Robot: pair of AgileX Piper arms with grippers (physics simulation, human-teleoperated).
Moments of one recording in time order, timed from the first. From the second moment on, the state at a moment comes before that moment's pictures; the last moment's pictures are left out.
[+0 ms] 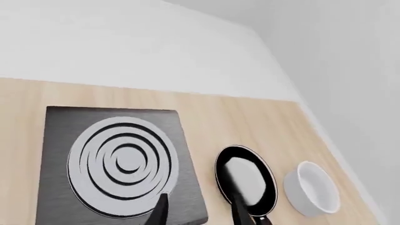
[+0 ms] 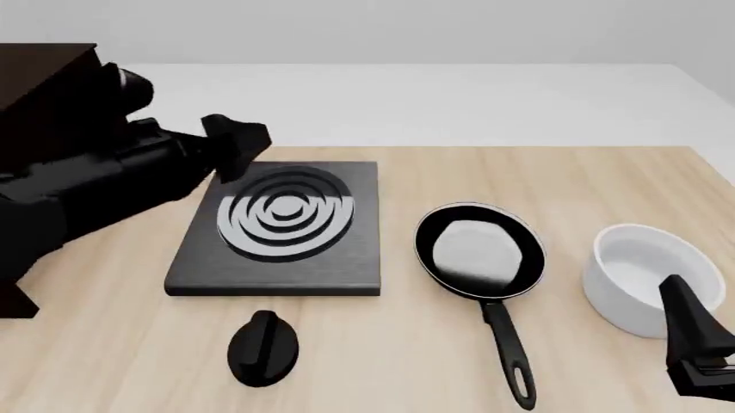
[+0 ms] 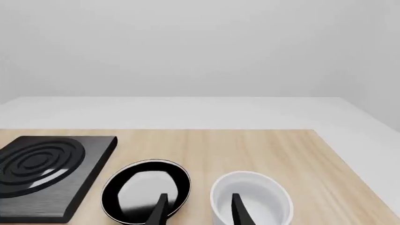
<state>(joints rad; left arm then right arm) -0.48 1.08 -0.73 0.03 -0.47 0.00 0.00 0.00 0.00 0.00</state>
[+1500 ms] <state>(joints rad) -0.93 1.64 -1.02 -0.04 -0.79 0.00 0.01 0.00 0.00 0.00</state>
